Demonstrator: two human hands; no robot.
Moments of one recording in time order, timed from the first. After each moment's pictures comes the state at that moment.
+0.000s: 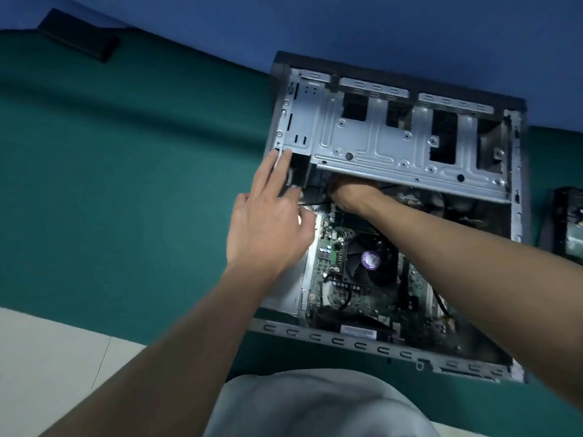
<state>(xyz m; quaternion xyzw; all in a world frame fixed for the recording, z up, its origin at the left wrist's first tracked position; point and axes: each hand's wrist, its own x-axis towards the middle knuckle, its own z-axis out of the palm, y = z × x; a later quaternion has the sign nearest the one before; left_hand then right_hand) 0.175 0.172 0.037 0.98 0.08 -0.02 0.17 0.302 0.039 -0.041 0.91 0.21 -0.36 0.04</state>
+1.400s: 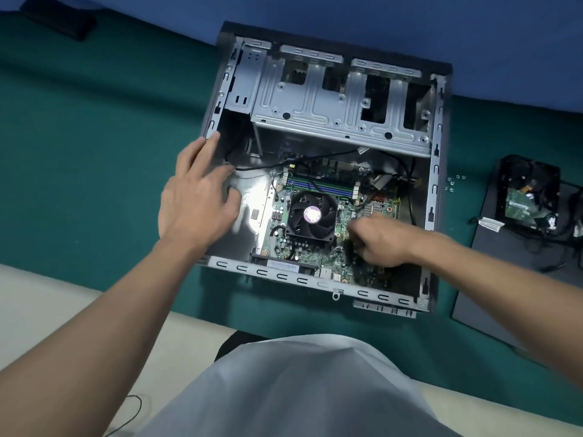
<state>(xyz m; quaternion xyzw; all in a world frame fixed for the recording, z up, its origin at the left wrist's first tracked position) 0.131 0.158 0.039 0.98 0.13 0.01 0.12 0.203 -0.116 0.026 0.85 0.30 -0.43 0.02</state>
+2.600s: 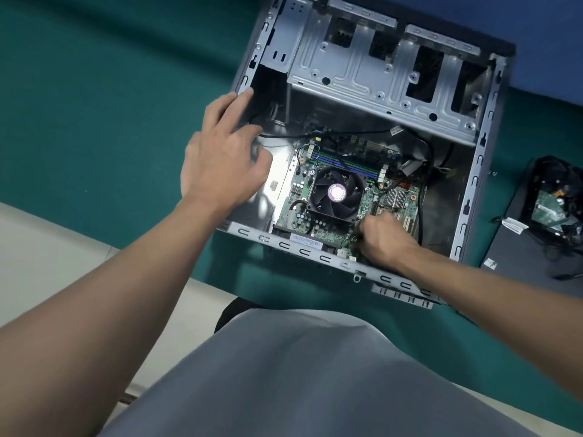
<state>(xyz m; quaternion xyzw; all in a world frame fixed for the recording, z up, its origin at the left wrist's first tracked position) 0.132 0.159 0.037 0.98 0.14 0.03 0.15 0.169 -0.095 -0.007 0.90 0.20 -0.39 -0.02</state>
